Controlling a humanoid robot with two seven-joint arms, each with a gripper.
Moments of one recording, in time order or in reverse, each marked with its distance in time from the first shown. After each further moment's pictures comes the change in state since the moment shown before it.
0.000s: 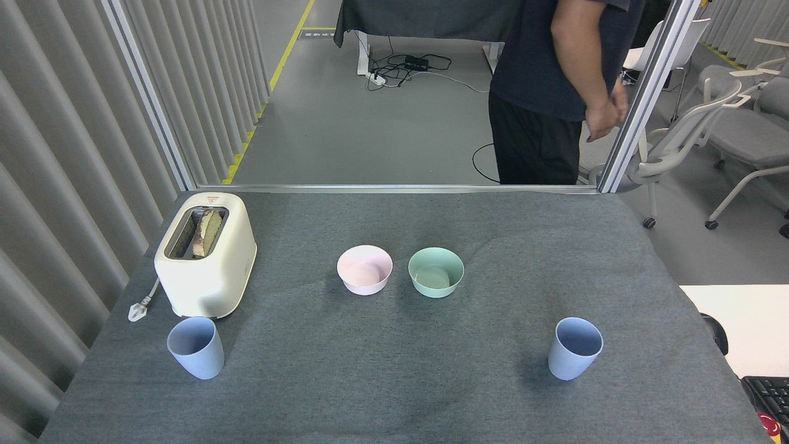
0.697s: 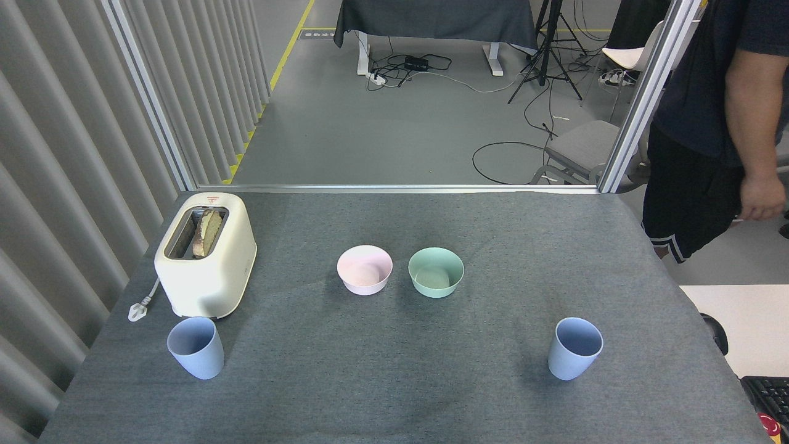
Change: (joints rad) left arm -0.091 -0.025 -0.006 0.054 0.114 0.064 -0.066; right arm -0.001 -0.002 0.012 0.018 -0.003 0.040 -0.008
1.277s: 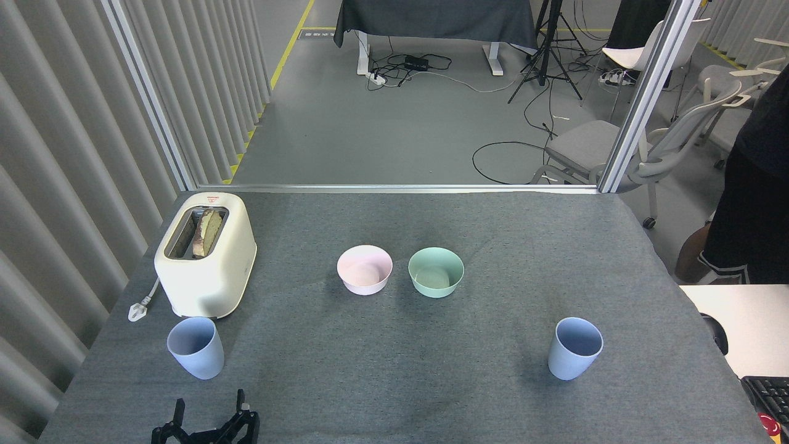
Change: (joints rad) left arm -0.309 0.005 -0.061 0.276 -0.102 0.221 -0.019; right arm -0.002 0.000 0.003 0.000 0.003 0.011 0.006
